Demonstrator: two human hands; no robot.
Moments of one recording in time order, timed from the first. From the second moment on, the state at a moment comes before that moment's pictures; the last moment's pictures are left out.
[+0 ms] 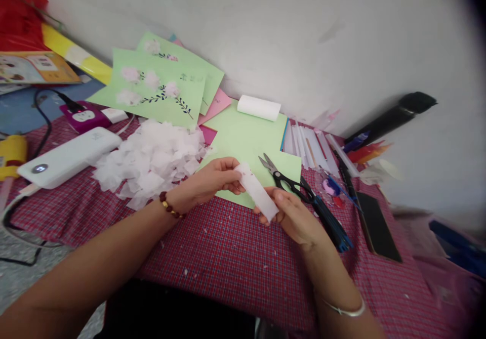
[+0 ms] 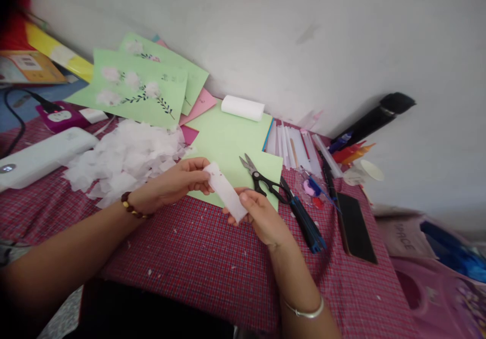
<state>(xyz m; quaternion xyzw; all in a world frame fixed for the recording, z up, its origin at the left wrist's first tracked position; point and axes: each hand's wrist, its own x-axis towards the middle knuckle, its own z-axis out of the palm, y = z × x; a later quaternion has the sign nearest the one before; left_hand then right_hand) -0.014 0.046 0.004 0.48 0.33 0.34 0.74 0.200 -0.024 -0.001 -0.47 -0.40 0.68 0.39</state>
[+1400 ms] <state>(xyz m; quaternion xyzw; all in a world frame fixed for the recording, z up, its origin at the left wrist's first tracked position) -0.039 0.078 0.014 0.16 0.32 0.59 0.73 0.232 -0.020 0.001 -0.63 -0.68 0.26 0.29</state>
